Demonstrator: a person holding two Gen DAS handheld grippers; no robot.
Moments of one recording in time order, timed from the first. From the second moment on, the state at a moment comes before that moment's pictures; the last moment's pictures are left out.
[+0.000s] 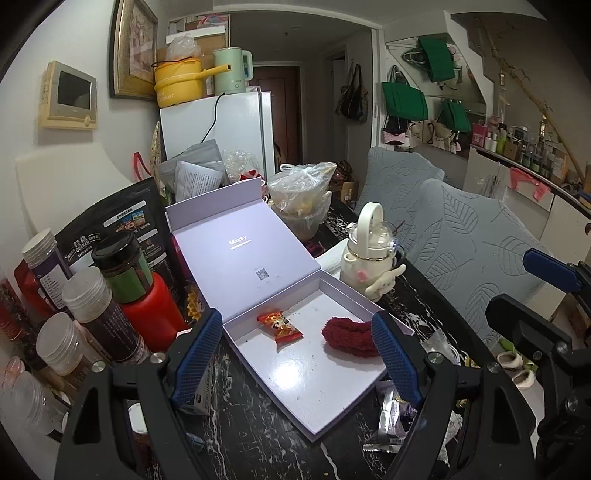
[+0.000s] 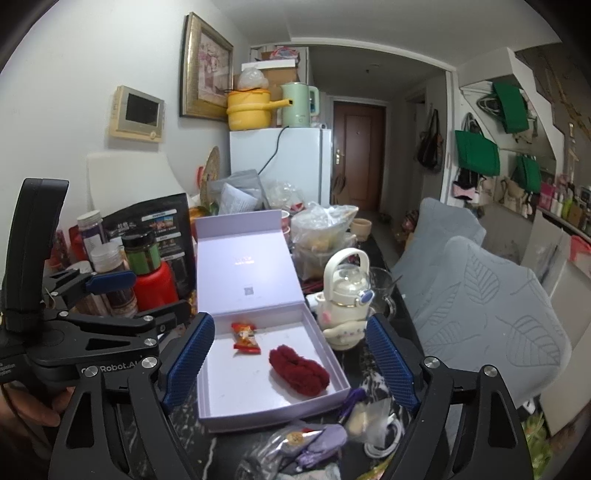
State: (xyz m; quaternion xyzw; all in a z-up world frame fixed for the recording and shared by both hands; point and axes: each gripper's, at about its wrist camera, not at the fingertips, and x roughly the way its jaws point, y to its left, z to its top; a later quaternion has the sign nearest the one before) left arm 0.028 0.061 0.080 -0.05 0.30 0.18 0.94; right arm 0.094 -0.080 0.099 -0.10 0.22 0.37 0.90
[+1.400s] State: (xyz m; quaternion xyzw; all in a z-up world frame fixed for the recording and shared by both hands) left arm -0.021 -0.009 -0.056 -0.04 0.38 0.05 0.92; right arm 0.025 -0.165 -0.018 -0.06 0.32 0.30 0.90
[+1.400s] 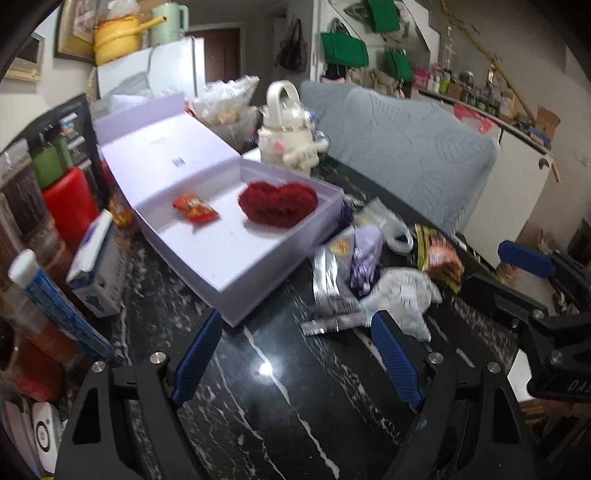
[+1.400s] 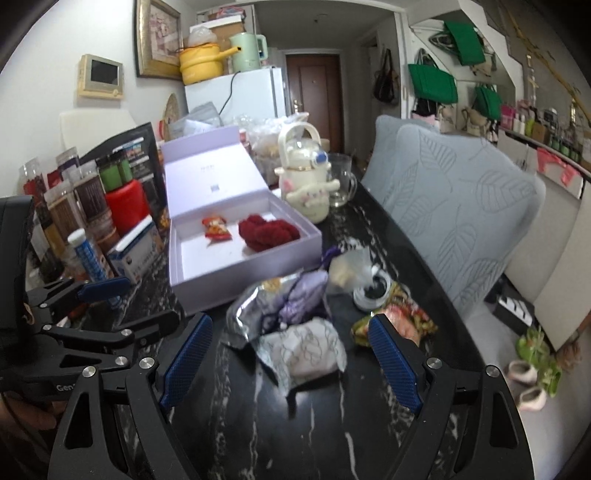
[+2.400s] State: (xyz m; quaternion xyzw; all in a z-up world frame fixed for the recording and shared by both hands) left arm 0.012 -0.001 -0.100 -0.08 0.41 -0.01 0.91; right arm 0.064 -0.172 -0.108 -0.03 0.40 0.31 0.86
